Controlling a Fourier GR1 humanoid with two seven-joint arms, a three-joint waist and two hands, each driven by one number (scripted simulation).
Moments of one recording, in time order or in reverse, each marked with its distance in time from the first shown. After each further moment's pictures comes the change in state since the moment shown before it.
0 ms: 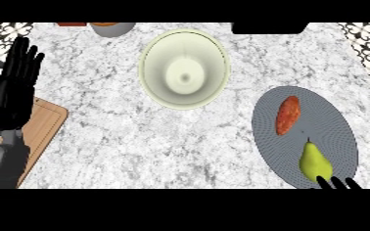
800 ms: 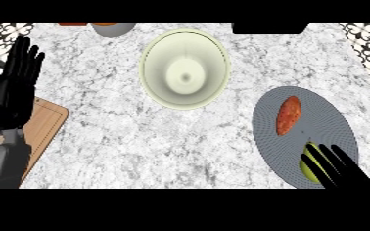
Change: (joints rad) left arm -0.007 -0.035 0.035 -0.007 -0.047 -0.030 0.016; right arm -0.275 0.125 -0.082 0.252 -0.037 0.077 -0.152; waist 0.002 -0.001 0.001
